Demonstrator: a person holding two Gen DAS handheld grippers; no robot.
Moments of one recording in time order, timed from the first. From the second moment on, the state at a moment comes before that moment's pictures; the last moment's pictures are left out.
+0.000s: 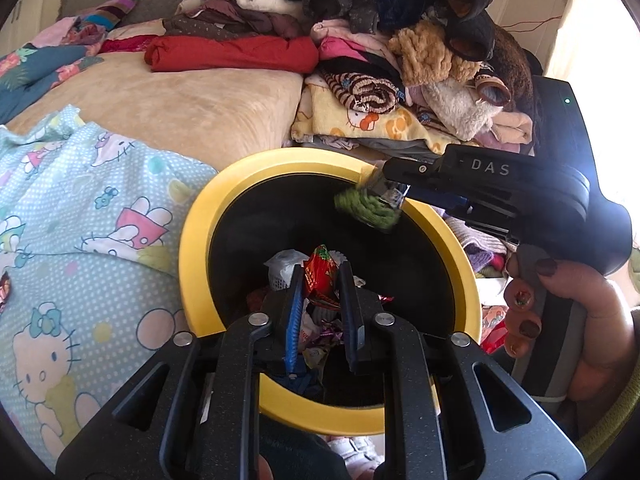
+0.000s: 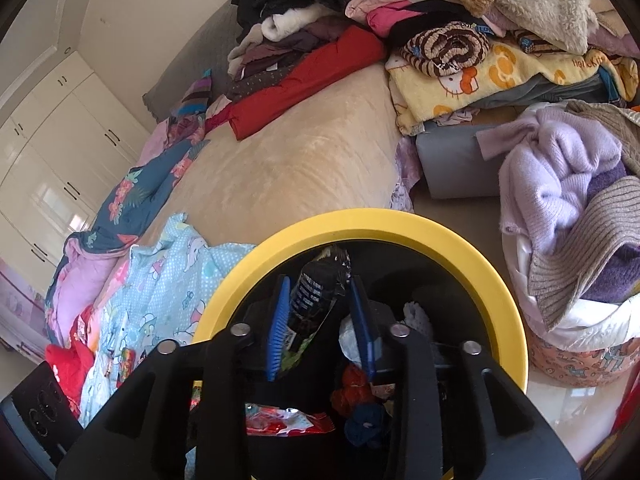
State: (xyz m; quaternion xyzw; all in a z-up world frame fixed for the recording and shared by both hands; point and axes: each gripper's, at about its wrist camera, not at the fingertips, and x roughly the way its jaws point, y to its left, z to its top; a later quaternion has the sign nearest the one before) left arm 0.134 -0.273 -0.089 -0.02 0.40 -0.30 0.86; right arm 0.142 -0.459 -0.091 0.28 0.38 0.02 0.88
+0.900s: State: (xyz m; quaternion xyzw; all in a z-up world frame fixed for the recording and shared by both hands) left arm 0.123 -0.167 -0.041 -0.04 0.31 -0.17 0.94; right arm 0.131 -0.414 -0.049 0.21 0.28 0.03 0.94
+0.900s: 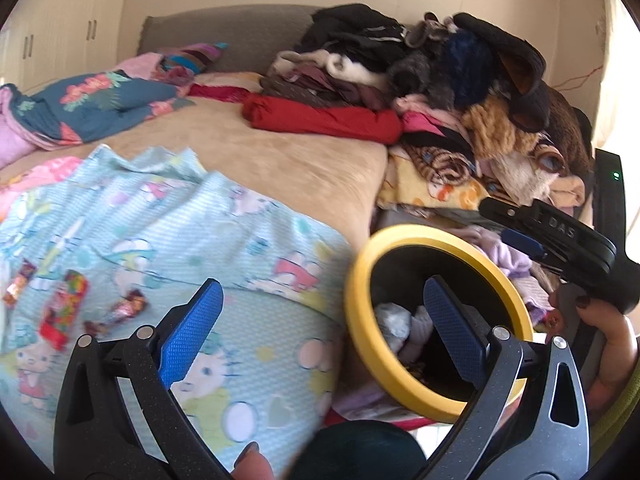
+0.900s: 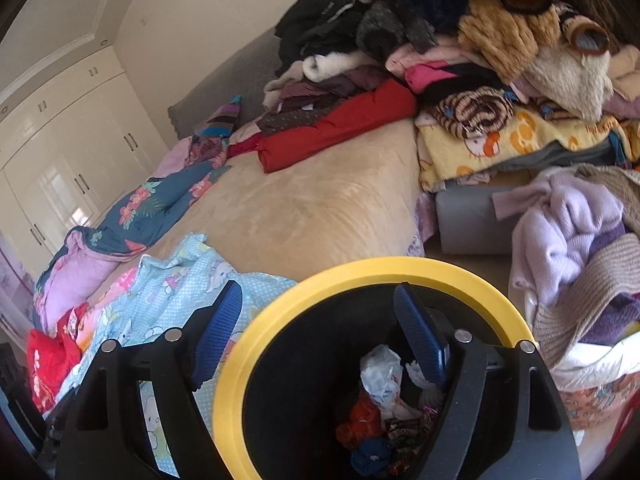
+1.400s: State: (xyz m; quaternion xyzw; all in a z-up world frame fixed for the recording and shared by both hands) left arm 0.113 -0.099 -0.027 -0.06 0.27 -0.11 0.95; right arm 0.119 -0.331 -0.027 0.14 0.25 0.10 0.95
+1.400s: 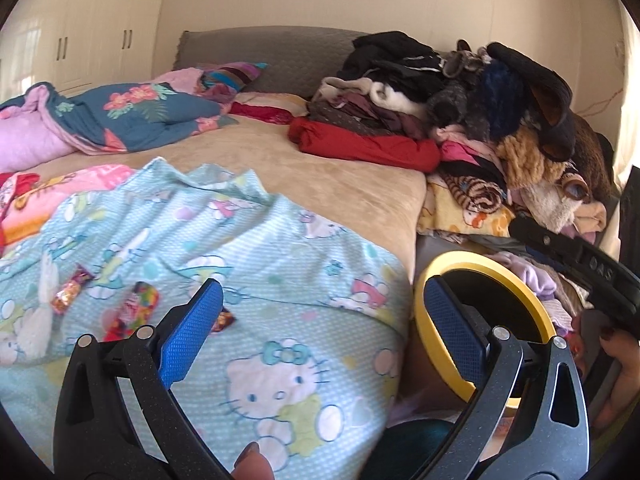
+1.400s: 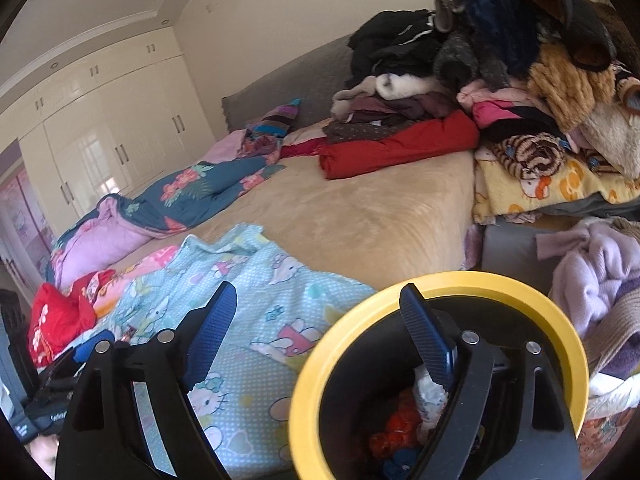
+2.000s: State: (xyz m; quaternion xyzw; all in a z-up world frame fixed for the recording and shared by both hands) left arm 0.103 -0.011 -0.029 -0.08 0.25 -0.03 0.96; right arm 0.115 -0.222 -0.028 0.09 0.27 0.19 0.94
